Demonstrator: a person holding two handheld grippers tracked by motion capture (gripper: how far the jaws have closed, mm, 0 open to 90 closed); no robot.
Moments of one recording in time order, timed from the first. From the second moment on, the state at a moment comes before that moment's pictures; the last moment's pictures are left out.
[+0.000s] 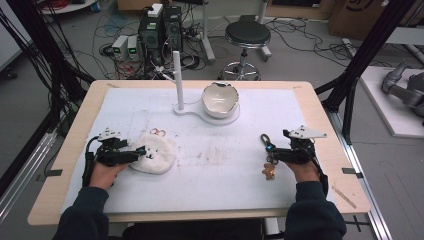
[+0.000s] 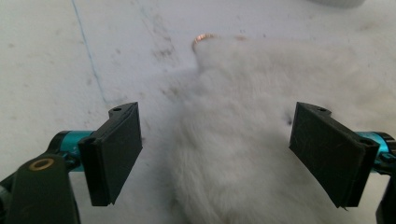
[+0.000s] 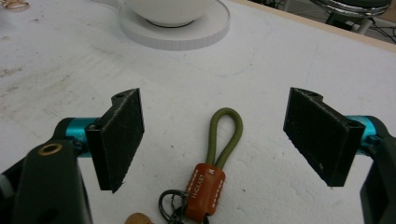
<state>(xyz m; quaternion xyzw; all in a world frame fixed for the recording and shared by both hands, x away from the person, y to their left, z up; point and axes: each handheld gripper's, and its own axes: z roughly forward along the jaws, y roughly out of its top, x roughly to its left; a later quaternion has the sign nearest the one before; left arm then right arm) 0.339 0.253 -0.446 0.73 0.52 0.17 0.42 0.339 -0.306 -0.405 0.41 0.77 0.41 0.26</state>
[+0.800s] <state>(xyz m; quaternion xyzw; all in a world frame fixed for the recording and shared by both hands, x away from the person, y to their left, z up) 0.321 0.248 -0.419 0.68 0.46 0.15 0.56 0.344 -0.268 -0.407 0.39 0.79 0.44 0.18</state>
